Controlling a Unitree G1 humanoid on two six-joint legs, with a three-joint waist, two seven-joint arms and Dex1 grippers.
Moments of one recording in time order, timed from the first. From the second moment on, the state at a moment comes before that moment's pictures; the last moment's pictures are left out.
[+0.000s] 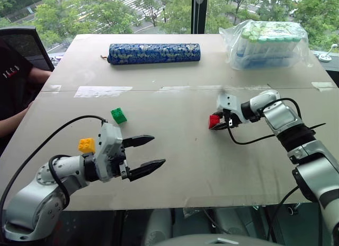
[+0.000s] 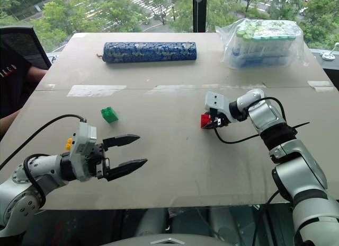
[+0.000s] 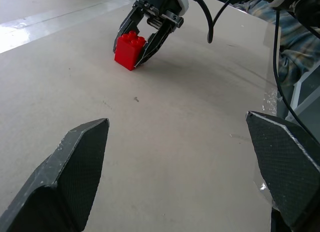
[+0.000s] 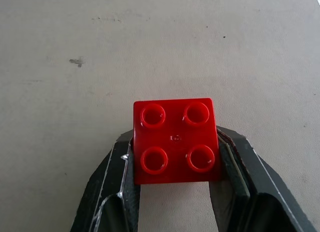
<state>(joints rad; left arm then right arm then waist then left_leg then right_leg) 0.16 0.80 0.29 -0.60 -0.79 0.58 -0.95 -0.91 -0.52 0.43 0.56 0.01 0.18 1.28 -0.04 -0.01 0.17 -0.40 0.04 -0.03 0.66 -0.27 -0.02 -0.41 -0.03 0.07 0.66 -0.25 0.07</state>
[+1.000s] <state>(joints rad) -0.24 0.36 0.24 -0.48 -0.43 0.99 0.11 -0.25 -0.59 -0.08 -0.64 0.52 0.62 0.95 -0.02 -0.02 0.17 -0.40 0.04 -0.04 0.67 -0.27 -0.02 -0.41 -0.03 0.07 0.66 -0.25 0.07</state>
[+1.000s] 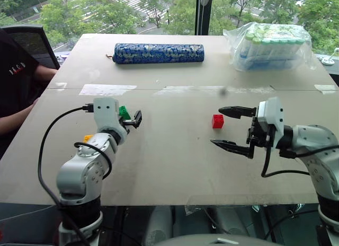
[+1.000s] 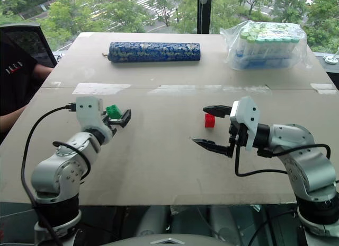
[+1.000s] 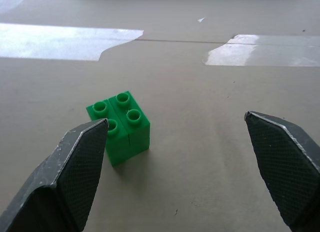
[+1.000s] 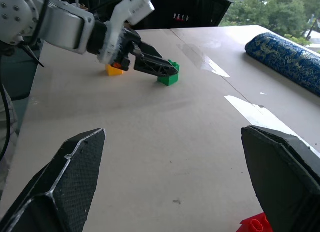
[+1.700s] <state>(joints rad) -0.37 0.31 0.18 -0.21 -0.27 0.86 0.02 -0.21 -0.70 -0.11 -0.68 0.59 0.60 0.86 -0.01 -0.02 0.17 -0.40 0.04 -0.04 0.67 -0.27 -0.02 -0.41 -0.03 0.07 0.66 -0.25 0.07</state>
